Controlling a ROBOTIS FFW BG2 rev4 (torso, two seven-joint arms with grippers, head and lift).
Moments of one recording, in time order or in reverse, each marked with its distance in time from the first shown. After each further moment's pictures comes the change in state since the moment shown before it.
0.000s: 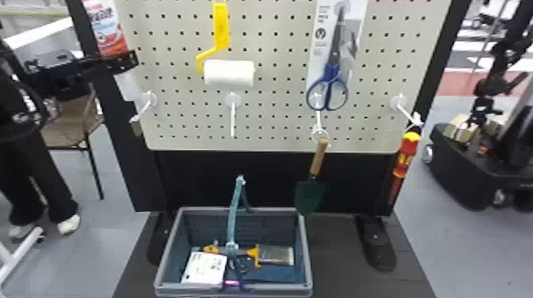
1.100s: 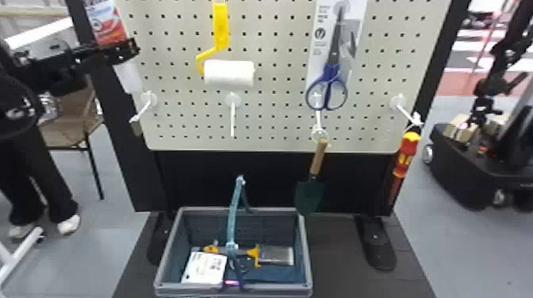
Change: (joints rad) left arm 0.064 -0.006 0.049 -0.135 0.054 0.018 0.026; right arm 0.003 -0.003 0.000 0.000 -0.002 0.010 0.000
